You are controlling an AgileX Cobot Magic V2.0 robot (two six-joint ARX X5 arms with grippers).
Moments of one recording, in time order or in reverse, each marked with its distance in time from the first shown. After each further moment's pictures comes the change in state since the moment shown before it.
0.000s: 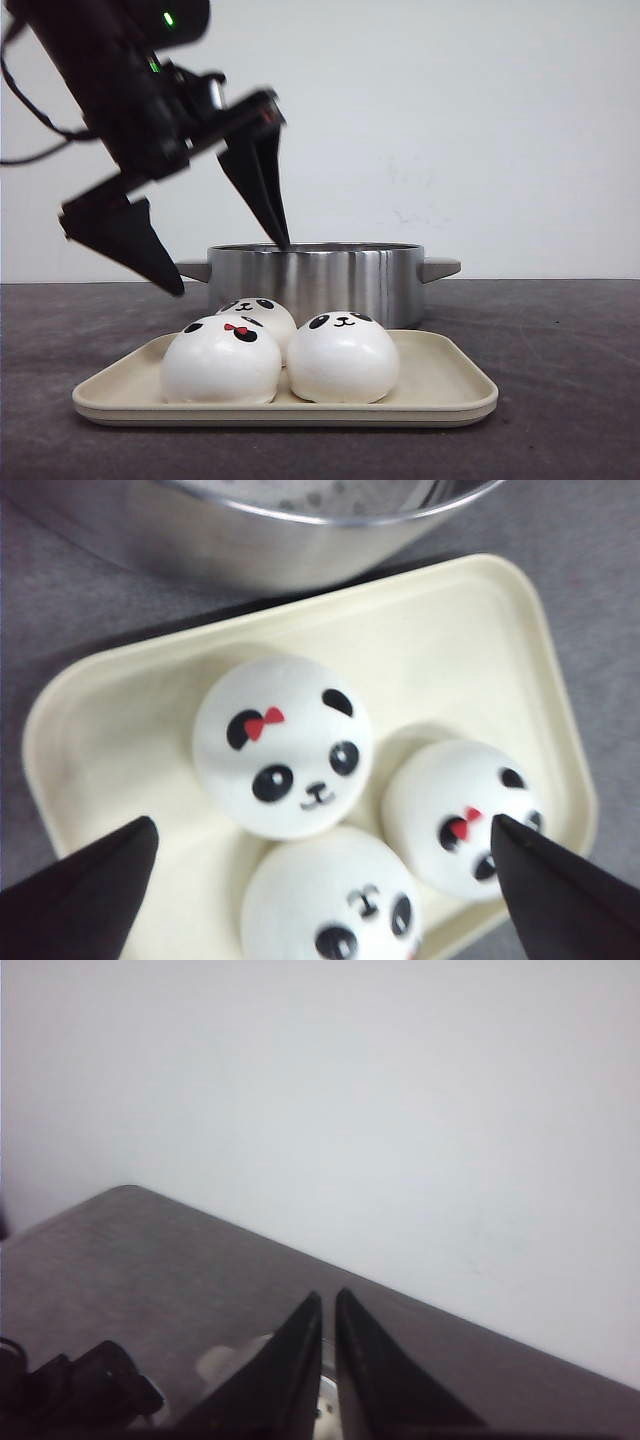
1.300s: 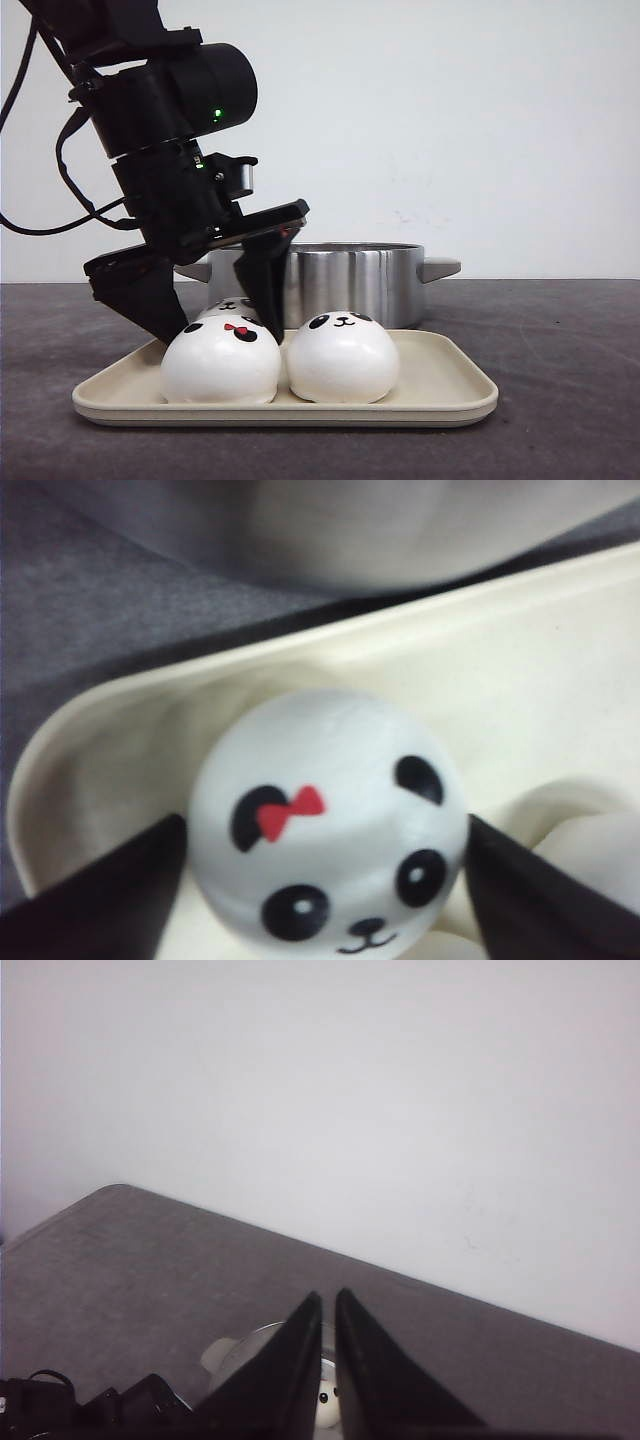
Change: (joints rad) left arm -0.040 0.163 0.003 0.084 -0.158 -0.028; right arm 0.000 -0.003 0.000 -0.032 0.023 0.085
